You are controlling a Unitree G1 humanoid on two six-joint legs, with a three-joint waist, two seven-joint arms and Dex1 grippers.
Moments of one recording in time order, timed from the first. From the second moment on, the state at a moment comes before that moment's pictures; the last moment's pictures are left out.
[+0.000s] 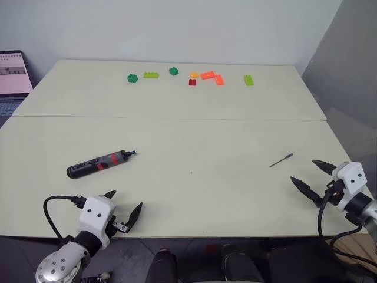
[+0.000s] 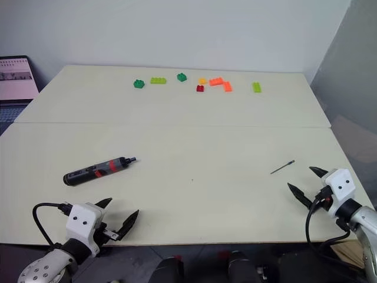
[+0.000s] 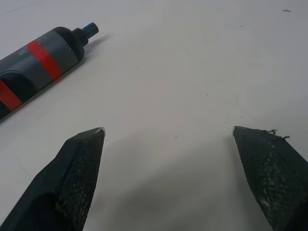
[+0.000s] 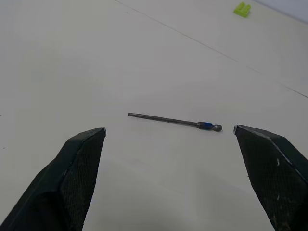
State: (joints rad) left arm 0.54 0.43 0.27 -0.58 -0.20 0.28 -0.48; right arm 0.19 -0.67 -0.37 -0.20 0.34 0.15 0.76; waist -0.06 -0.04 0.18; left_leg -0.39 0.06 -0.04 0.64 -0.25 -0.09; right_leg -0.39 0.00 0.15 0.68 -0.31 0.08
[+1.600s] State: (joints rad) left arm -0.05 1.18 0.29 -0.11 -0.30 0.40 -1.07; right arm 0.02 -0.89 -0.15 -0.55 0.52 0.41 1.00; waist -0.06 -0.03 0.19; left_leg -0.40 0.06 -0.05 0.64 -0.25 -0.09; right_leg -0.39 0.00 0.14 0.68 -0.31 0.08
